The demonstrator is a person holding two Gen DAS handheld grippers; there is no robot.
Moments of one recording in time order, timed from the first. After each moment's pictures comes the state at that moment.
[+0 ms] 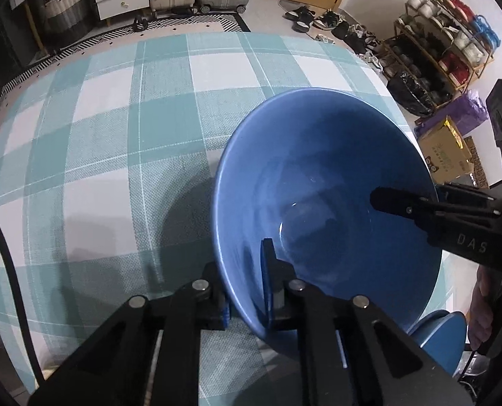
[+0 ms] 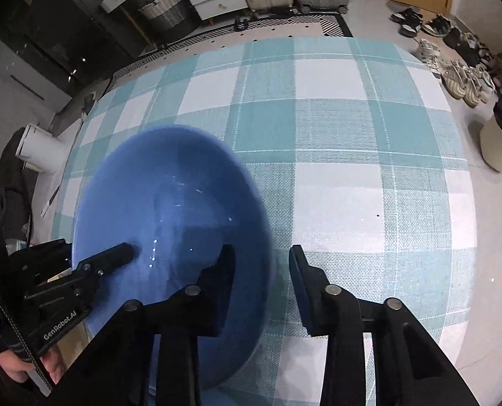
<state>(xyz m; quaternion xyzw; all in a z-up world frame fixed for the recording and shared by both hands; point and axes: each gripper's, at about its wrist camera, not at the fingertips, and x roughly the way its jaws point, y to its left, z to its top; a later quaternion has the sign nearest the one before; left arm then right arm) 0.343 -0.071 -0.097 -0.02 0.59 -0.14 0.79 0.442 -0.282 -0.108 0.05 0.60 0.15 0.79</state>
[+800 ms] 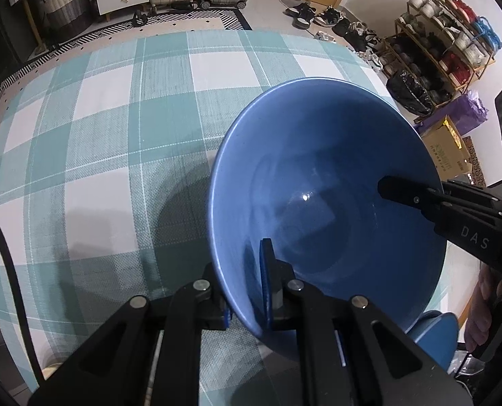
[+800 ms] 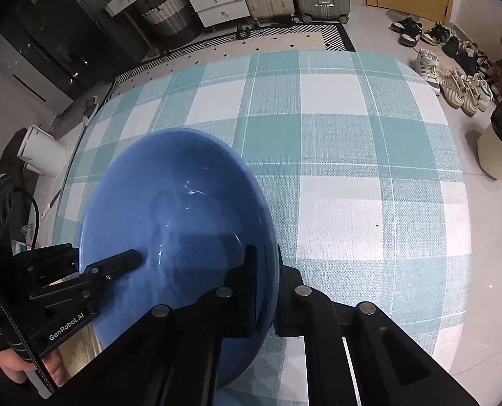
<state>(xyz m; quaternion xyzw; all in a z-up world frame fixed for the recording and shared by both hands) 0.347 -0.070 -0.090 -0.03 0.60 -0.15 0.79 0.441 -0.277 -0.093 0.05 0.58 0.14 0.80</state>
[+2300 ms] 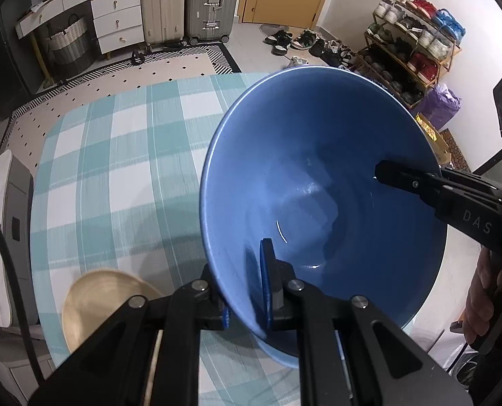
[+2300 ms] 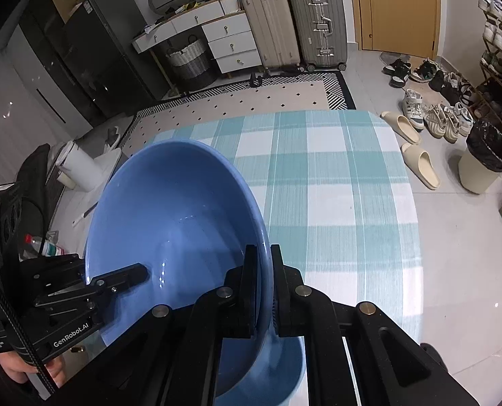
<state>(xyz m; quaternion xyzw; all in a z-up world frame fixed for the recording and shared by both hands) 0.229 -0.074 0.015 0.00 0.54 -0.16 0.82 0.302 -0.284 0.040 0.06 0.50 0.15 0.85</state>
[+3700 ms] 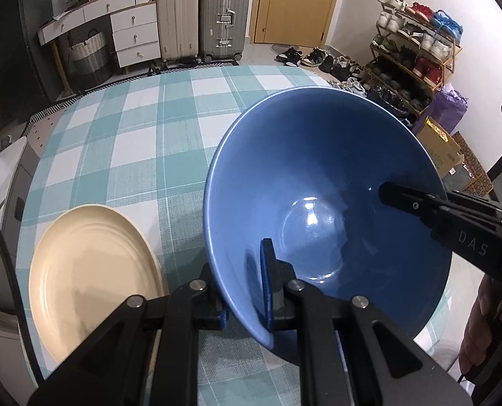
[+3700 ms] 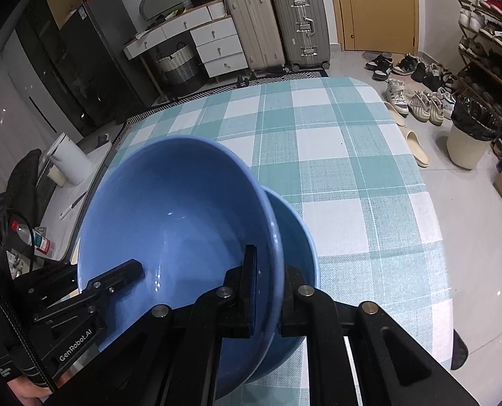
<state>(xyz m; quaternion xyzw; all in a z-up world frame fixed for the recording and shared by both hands) 0.152 -0.078 -0.048 0.01 0.48 -0.13 0.87 0.217 -0.281 -0.043 0.07 0.47 0.11 0.87</state>
